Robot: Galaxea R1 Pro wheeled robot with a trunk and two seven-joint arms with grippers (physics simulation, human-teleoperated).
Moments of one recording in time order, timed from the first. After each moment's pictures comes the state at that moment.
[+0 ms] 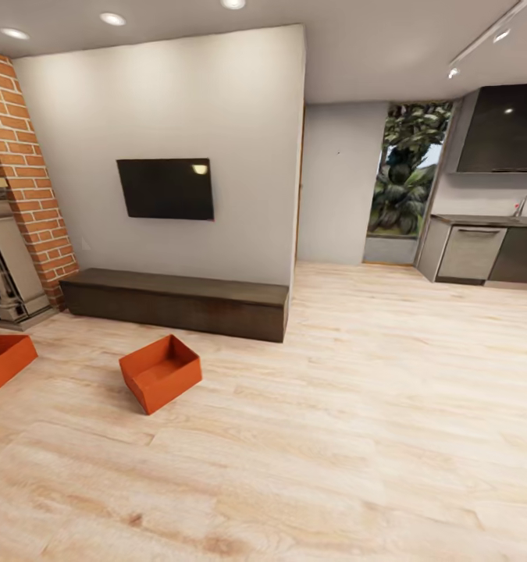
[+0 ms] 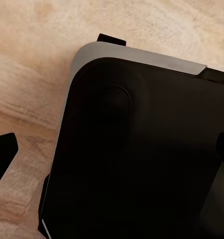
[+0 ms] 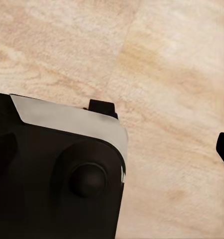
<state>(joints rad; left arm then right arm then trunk) 0.00 0.01 0.02 -0.12 0.25 -0.02 0.01 -0.14 0.01 0.10 0.03 0.11 -0.16 -0.10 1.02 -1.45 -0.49</state>
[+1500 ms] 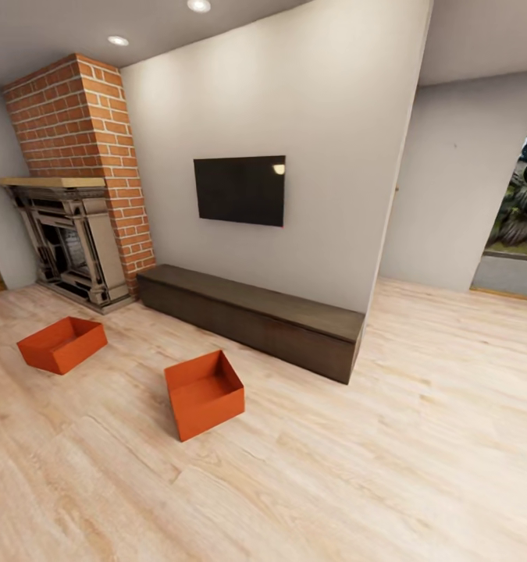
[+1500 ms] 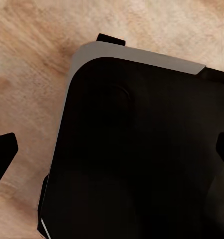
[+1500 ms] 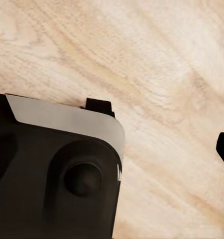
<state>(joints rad) 0.00 0.01 0.02 -0.12 0.25 -0.02 0.01 -0.14 0.00 0.10 0.03 0.10 -0.16 -0.10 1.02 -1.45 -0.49</state>
